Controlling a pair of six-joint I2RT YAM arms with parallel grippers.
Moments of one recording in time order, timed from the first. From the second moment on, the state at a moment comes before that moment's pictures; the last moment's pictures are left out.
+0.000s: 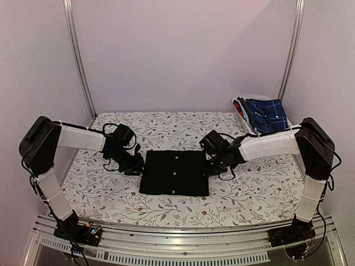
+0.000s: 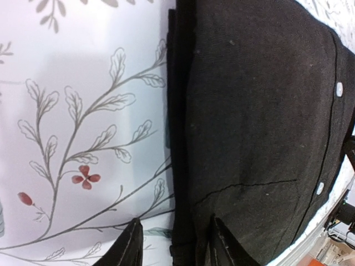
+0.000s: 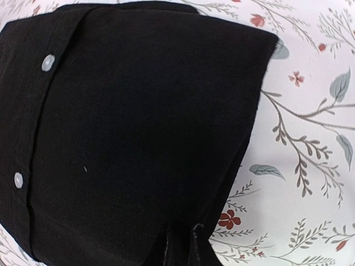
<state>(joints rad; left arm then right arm) -0.48 1.78 0.98 -0.39 0.32 -0.55 0.85 1.88 1.17 -0.35 0.11 0.56</state>
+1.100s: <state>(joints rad) -0.54 1.83 0.96 -0.23 0.33 -0.64 0.82 1.87 1.08 -0.29 0.10 0.58</state>
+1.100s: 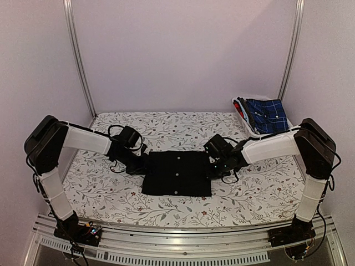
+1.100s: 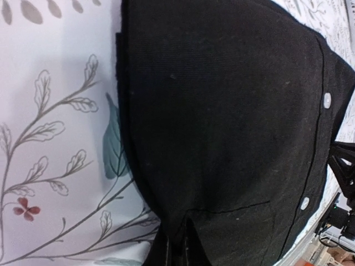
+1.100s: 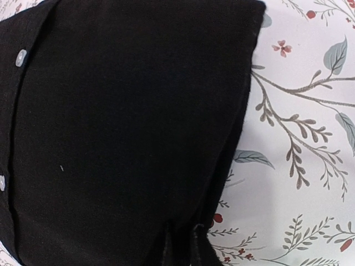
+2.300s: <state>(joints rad) -0.44 1.57 1.35 -0.80 0.35 -0.31 0.92 2.26 1.62 -0.27 -0.11 0.55</state>
